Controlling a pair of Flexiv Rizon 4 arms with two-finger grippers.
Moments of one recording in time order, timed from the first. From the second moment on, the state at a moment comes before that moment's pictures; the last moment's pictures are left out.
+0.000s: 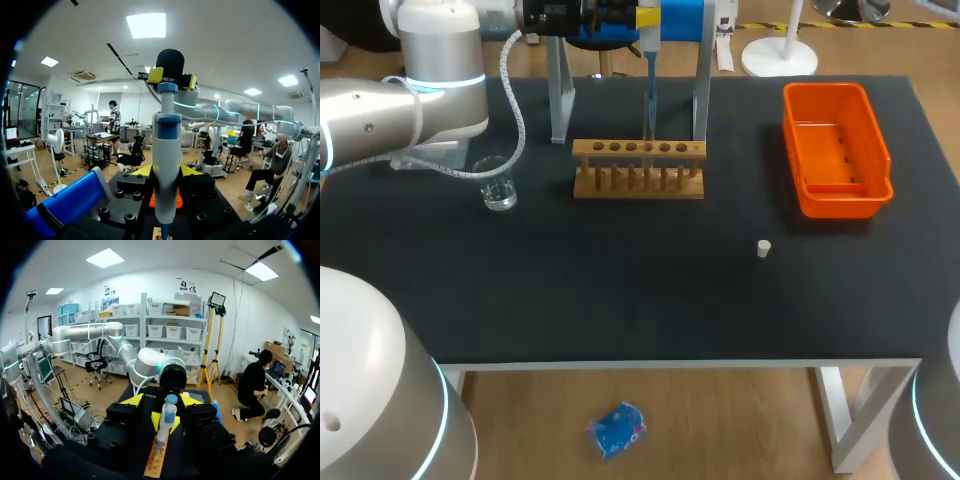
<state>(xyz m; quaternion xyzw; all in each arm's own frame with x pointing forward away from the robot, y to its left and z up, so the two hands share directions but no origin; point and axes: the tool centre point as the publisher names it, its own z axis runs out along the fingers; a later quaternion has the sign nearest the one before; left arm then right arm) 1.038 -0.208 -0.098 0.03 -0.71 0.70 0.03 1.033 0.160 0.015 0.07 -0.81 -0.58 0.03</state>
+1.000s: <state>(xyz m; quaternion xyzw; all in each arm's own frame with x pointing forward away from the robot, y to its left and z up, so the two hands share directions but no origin) 1.038 -0.208 -0.098 0.03 -0.71 0.70 0.03 1.027 0.200 0.010 0.09 -0.69 -0.71 0.05</state>
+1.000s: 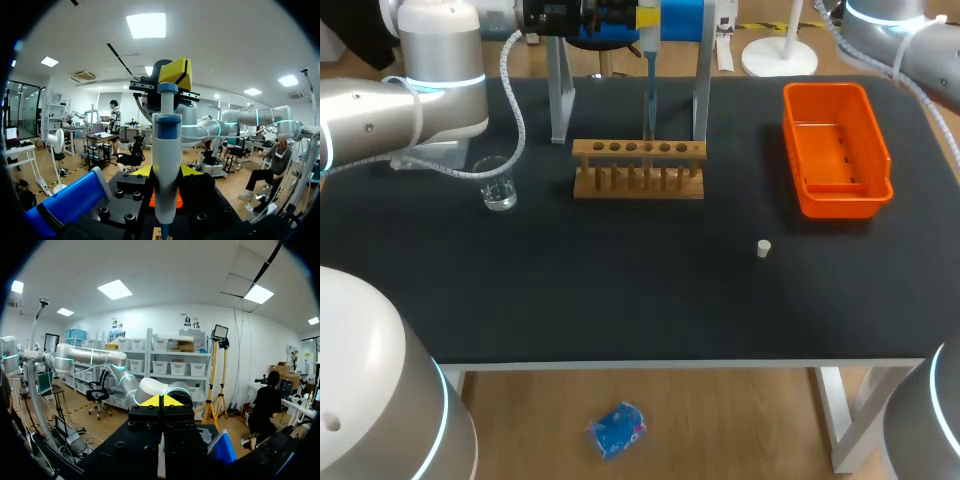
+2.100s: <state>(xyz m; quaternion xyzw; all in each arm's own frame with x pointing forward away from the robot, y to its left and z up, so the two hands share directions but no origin) 1.038 -0.208 -0.098 0.03 -0.71 0.70 0.03 1.037 0.202 0.000 0.07 -0.76 -0.64 0.07</state>
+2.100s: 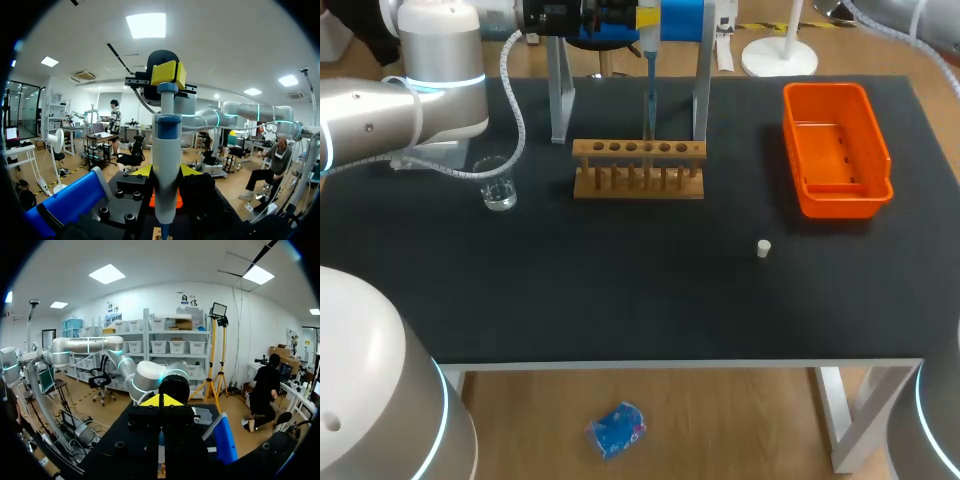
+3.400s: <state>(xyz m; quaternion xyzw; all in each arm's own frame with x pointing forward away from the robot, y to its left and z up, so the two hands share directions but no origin) 1.038 -0.208 -0.101 0.03 -0.71 0.70 0.03 1.038 0.206 -0.011 0.06 -0.76 -0.64 0.08</state>
